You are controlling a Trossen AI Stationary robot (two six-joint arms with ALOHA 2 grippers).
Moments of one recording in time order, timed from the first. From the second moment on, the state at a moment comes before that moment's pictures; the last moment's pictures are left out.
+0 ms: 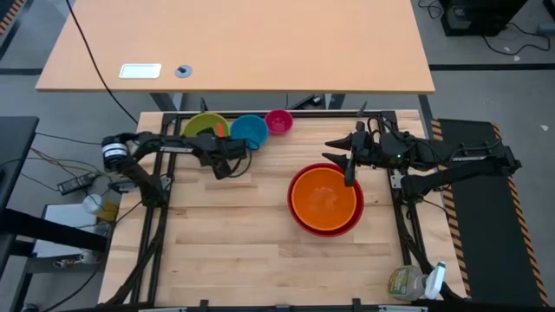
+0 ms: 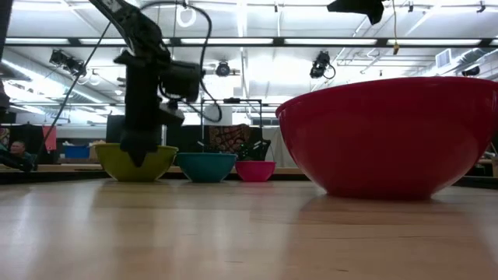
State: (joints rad) left arm 0.36 1.60 0.91 -0.86 -0.61 -0.10; right arm 0.03 0.92 0.91 -0.25 0.32 0.12
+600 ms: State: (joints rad) left arm 0.39 1.65 0.97 -1.02 -0.71 -0.09; right arm 0.03 0.92 0.91 -0.24 0.32 0.14
